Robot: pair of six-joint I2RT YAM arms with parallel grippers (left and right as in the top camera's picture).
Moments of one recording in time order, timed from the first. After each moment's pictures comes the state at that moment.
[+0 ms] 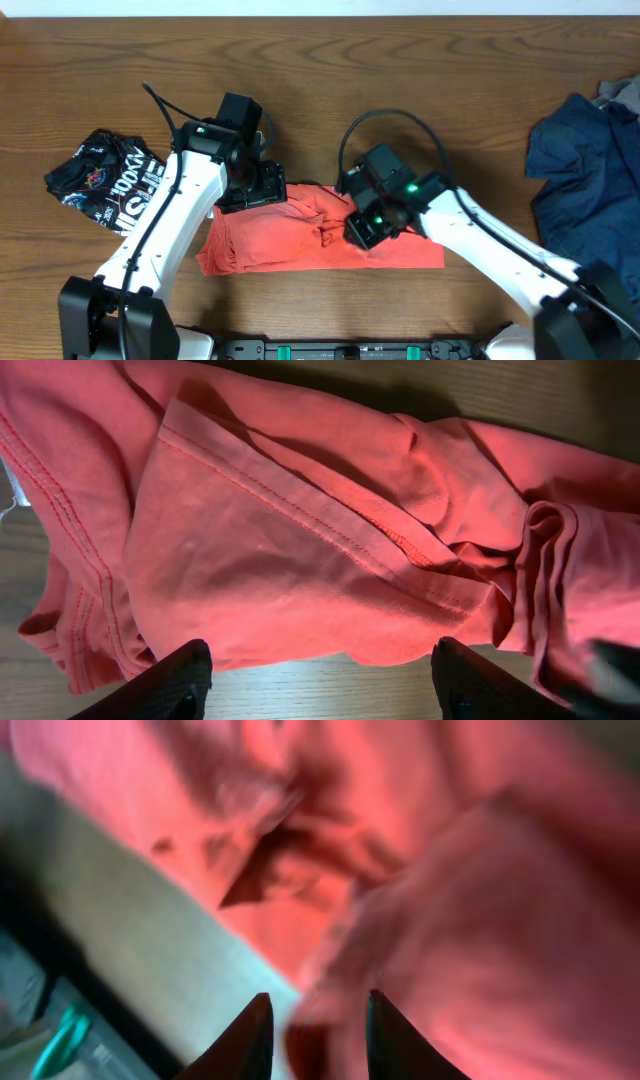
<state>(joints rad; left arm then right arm) -0.27 1.56 1.22 -1.14 0.20 -0.41 0.64 1.55 1.03 -0.76 -0.33 0.13</state>
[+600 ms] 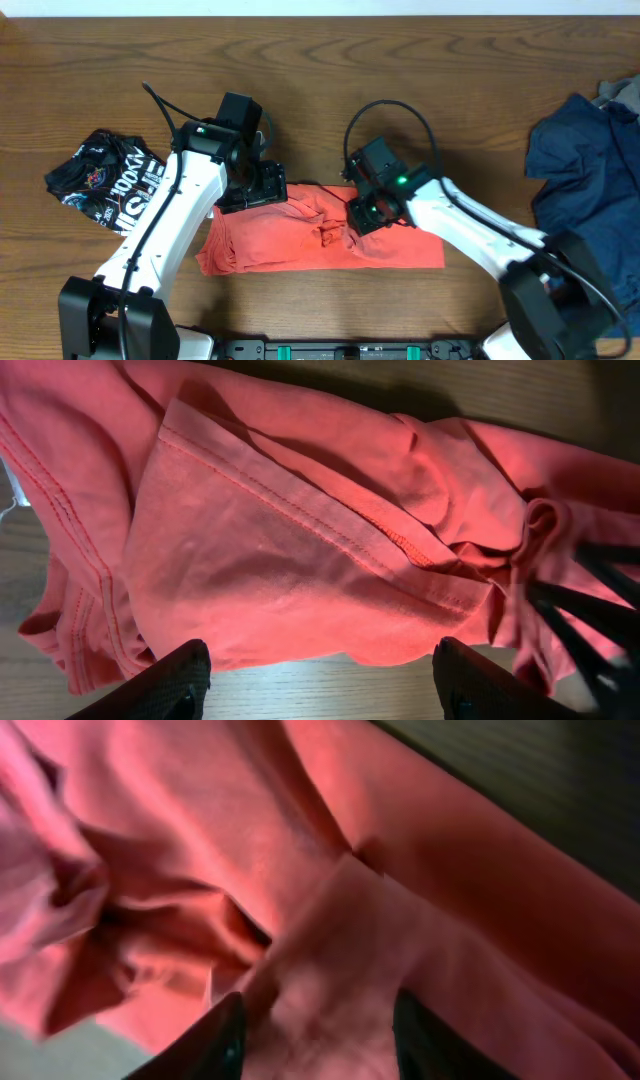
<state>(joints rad) -0.27 1.56 1.22 -1.14 0.20 -0.41 0.63 1.71 1.01 -0.62 -0.19 0.22</state>
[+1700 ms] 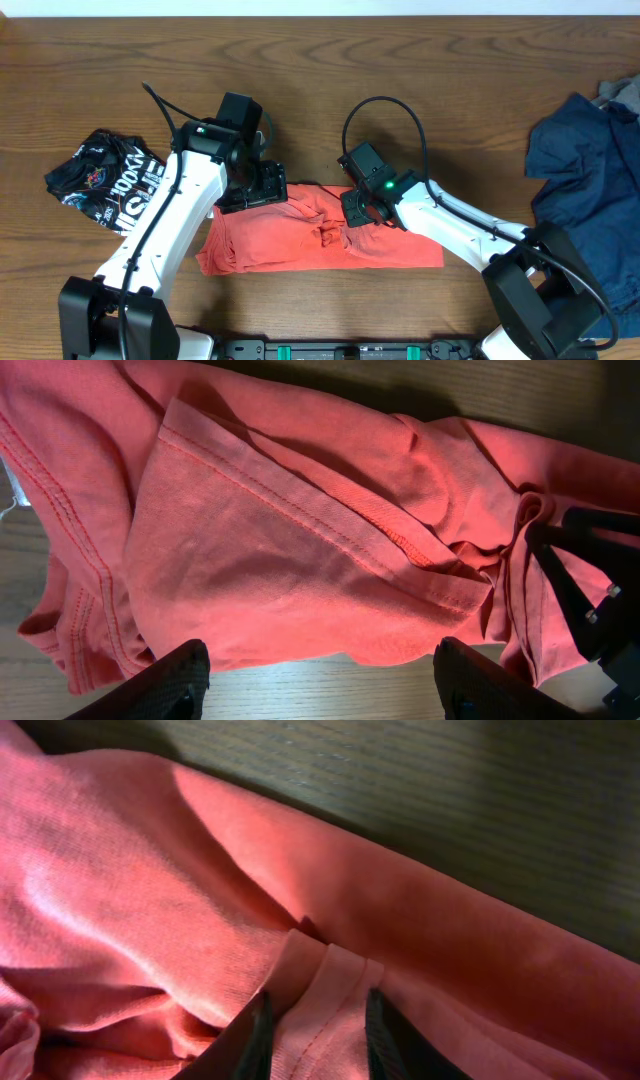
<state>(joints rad) -0.27 1.56 1.22 -1.14 0.20 -0.41 0.67 1.75 1.01 -0.52 -0.03 0.40</state>
